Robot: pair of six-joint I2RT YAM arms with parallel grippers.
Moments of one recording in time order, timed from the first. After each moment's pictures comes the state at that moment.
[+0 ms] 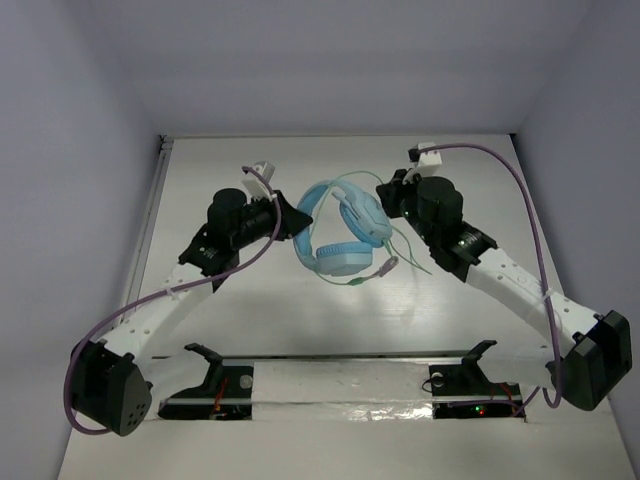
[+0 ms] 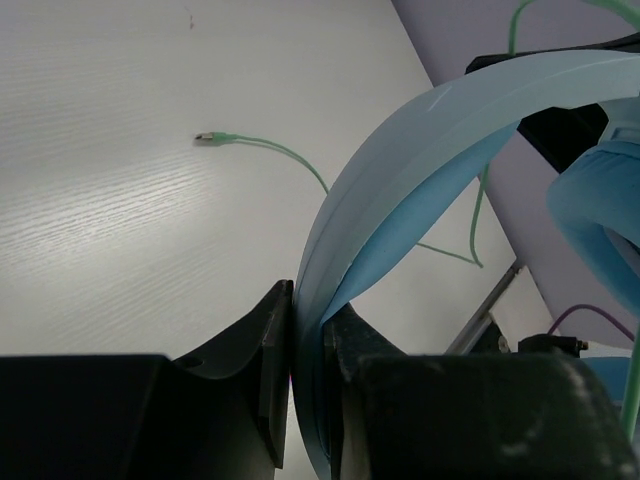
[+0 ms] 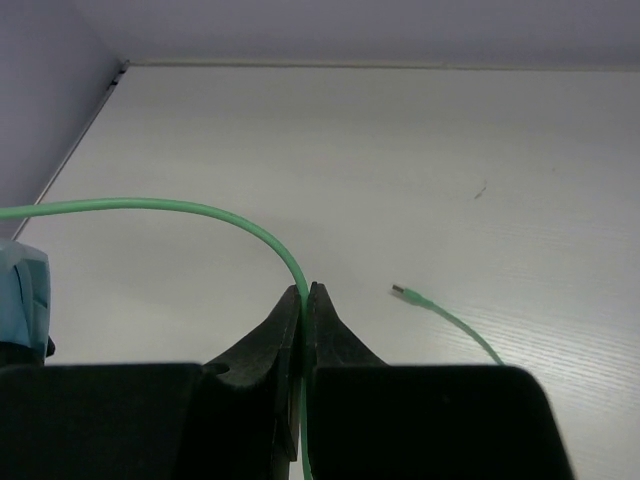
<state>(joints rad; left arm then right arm) -0.45 1.09 0.81 0.01 0.37 -0.59 0.62 1.20 1.01 0.01 0.27 0.30</state>
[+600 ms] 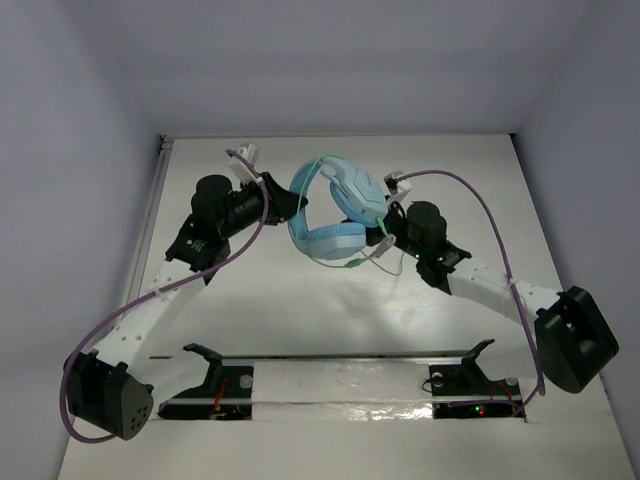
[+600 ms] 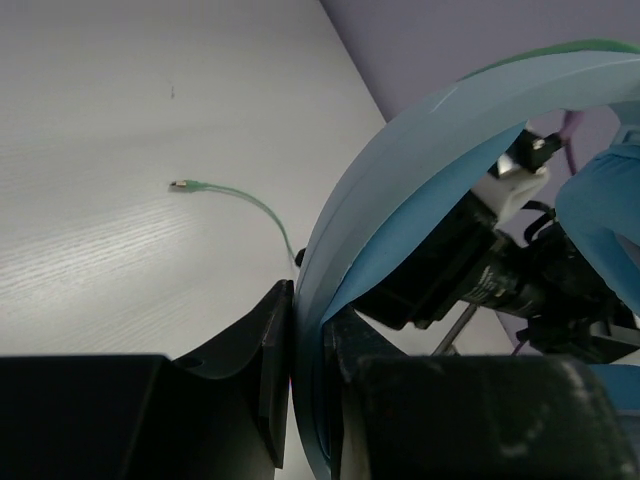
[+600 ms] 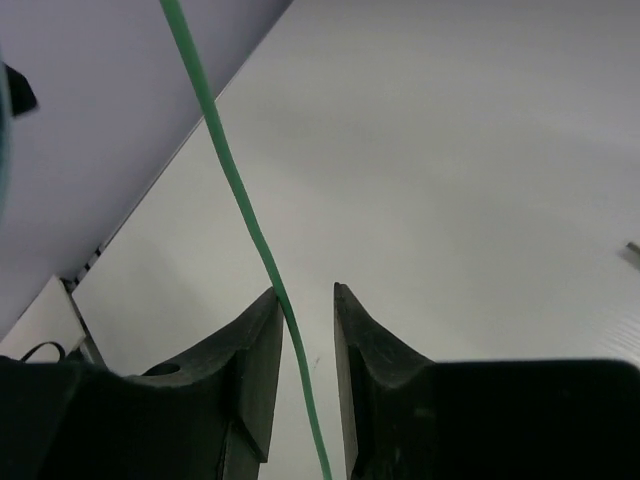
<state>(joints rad) -0.40 1.07 0.91 -0.02 0.42 -0.64 0.62 1.29 0.73 0.43 -0.19 0.47</state>
